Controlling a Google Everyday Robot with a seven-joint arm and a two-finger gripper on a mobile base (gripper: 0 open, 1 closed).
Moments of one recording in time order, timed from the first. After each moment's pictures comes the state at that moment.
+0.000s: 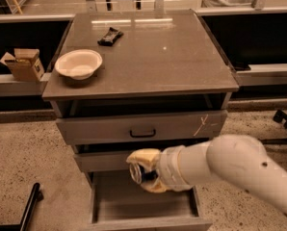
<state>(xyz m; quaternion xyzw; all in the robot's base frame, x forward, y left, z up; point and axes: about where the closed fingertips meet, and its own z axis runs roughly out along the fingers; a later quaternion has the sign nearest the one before) 0.390 0.002 0.704 -0.86 0.33 0.02 0.39</state>
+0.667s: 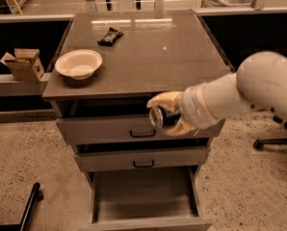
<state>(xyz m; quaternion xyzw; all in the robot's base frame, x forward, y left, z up) 0.485 -0.052 0.815 -0.87 0.32 -0.02 0.39</state>
